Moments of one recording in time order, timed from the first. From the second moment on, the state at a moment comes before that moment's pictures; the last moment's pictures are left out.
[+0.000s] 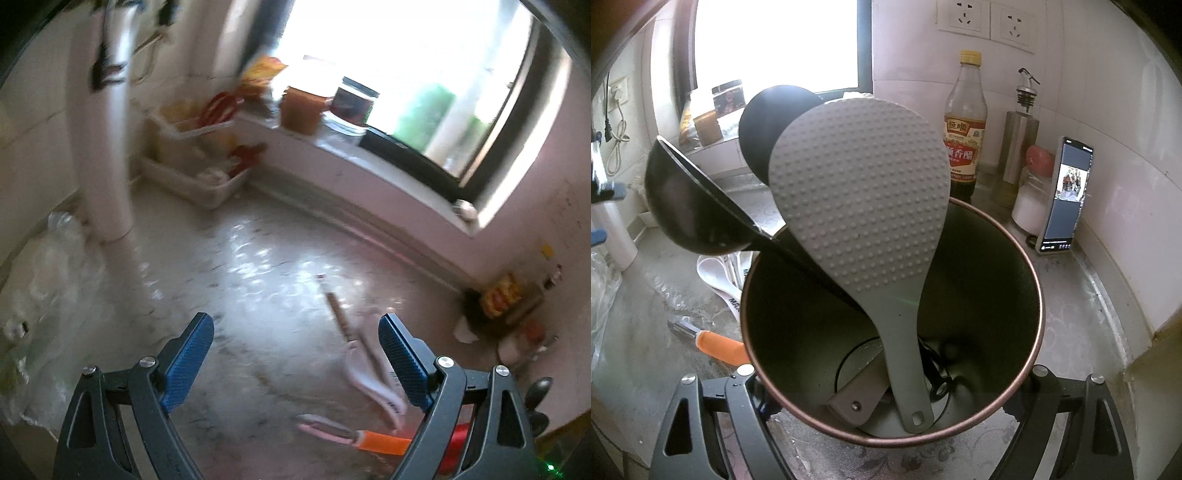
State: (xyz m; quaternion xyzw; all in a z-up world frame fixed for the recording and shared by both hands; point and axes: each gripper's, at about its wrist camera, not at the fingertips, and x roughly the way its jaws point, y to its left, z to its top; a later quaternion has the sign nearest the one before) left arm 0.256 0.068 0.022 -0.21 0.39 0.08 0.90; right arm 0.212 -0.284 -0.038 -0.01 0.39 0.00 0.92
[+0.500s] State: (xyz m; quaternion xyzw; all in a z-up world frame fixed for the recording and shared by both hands) left arm 0.244 0.064 -0.033 -0.27 0.45 0.05 0.85; right arm 0.212 -0.287 -0.038 -0.01 0.40 0.00 0.92
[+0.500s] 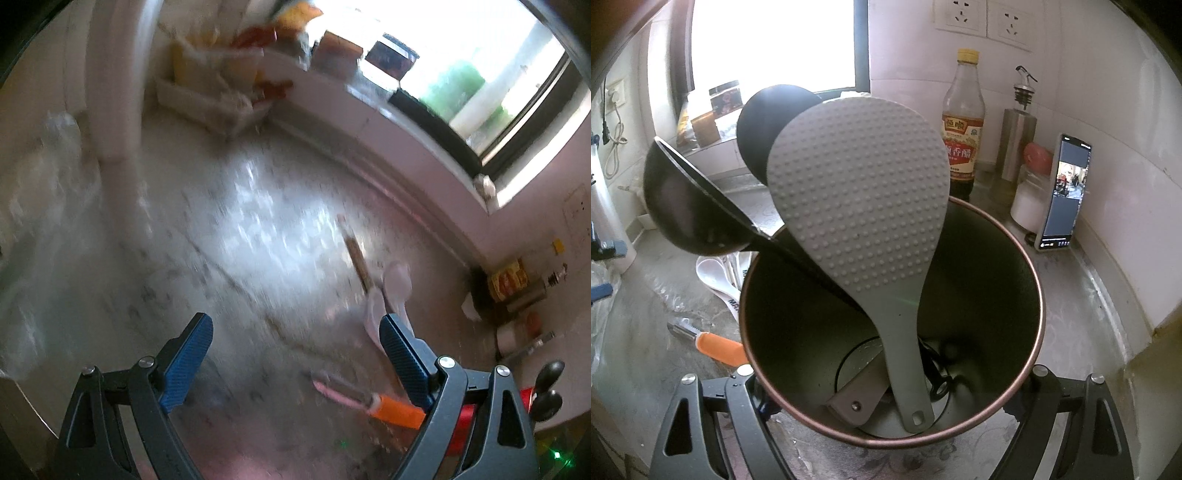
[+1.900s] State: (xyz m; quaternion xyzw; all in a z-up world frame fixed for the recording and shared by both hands) left arm 0.247 -0.081 -0.083 -0.30 0.58 0.01 0.76; right arm 0.202 -0.320 -0.037 0.00 0.39 0.01 0.92
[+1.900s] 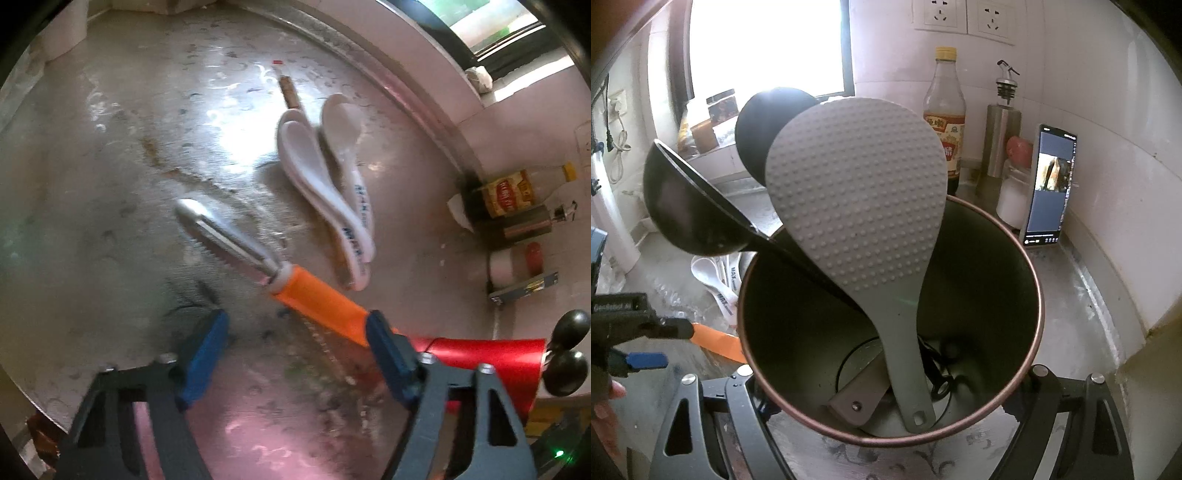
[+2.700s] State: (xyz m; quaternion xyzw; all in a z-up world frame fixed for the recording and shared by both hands) left arm 0.293 -0.052 -0.113 -0.42 0.57 0.05 0.70; right arm 0.204 -0.324 -0.036 0.01 0.39 0.01 0.92
